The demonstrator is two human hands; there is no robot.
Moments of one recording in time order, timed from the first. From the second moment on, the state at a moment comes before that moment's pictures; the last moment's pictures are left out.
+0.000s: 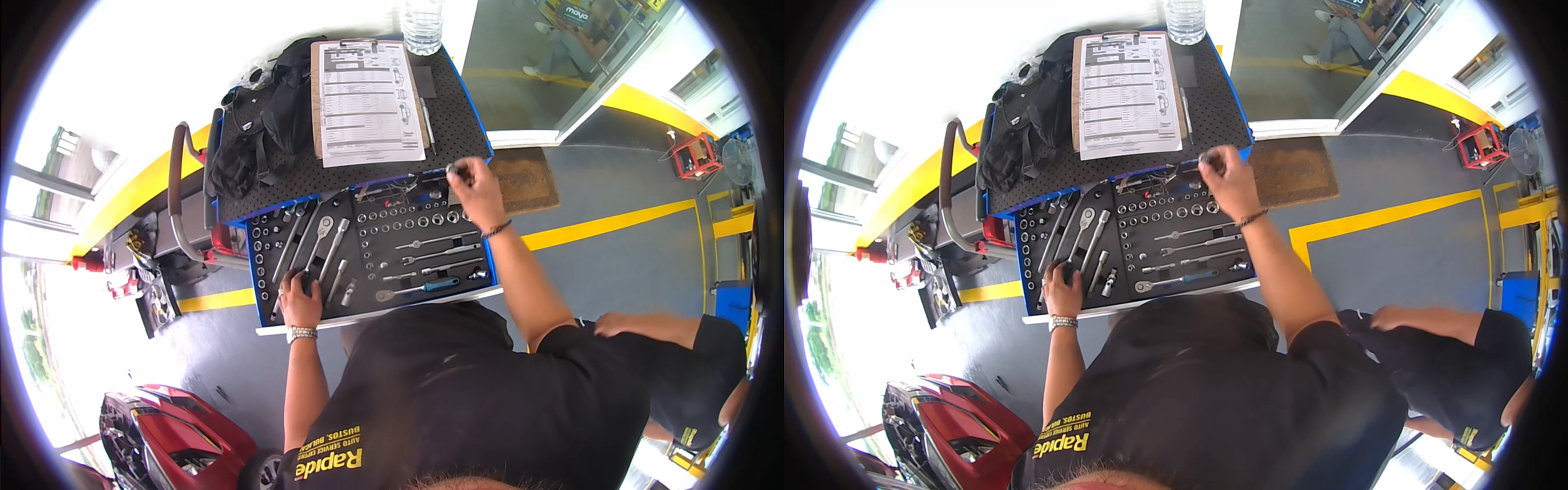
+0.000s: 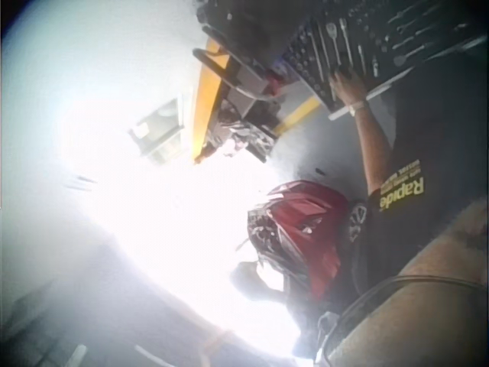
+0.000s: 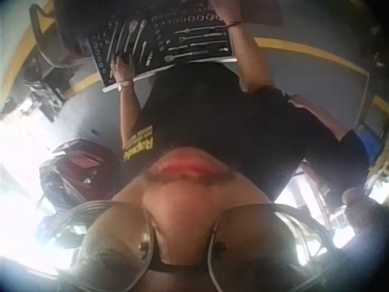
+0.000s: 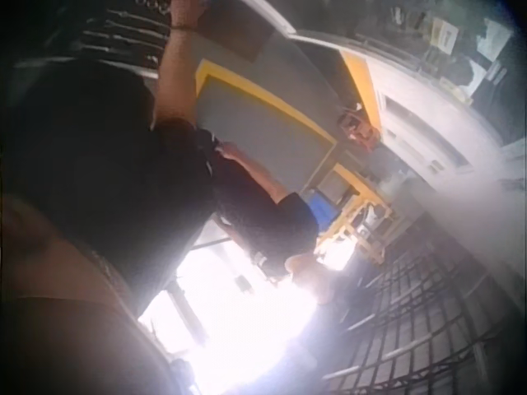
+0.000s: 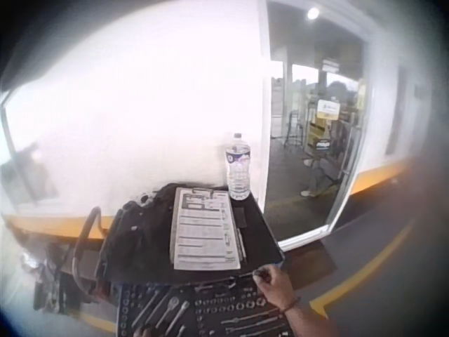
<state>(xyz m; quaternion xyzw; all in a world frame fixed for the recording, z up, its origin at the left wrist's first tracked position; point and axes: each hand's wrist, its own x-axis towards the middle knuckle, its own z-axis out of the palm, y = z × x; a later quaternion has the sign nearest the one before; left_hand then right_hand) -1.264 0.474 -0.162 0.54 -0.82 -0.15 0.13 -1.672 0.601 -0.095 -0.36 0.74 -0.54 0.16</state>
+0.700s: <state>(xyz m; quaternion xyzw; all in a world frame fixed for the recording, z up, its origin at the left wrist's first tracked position) -1.261 0.474 -0.166 0.54 -0.81 -0.16 0.13 -1.816 0.521 -0.122 -0.32 0.86 -0.35 0.20</state>
